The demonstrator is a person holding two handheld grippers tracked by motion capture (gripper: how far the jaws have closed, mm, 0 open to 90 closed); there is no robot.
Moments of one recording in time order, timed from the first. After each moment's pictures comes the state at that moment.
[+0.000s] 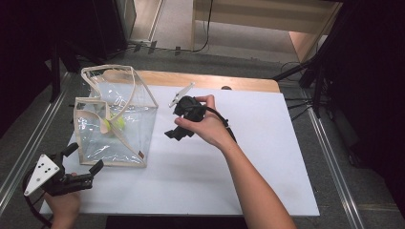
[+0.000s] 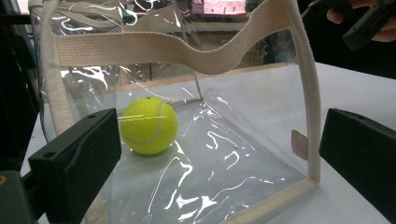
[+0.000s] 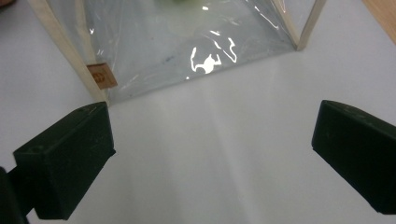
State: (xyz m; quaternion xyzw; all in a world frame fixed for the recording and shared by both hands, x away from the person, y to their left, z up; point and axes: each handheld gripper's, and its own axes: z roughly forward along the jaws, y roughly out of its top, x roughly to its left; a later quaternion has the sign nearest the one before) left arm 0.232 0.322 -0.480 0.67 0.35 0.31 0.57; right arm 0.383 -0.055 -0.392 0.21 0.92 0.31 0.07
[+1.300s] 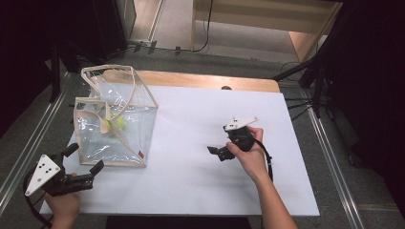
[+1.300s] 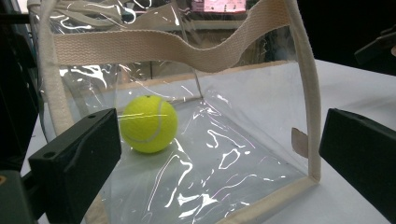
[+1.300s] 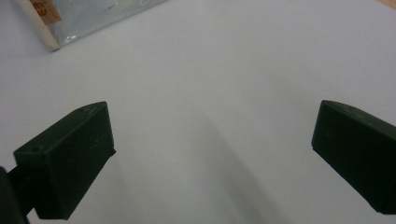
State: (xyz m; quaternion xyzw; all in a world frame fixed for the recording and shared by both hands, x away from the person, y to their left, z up) left arm 0.231 0.321 -0.480 0.68 0.35 0.31 0.57; right arm 0.321 -0.191 -0.461 0.34 0.84 0.40 0.11
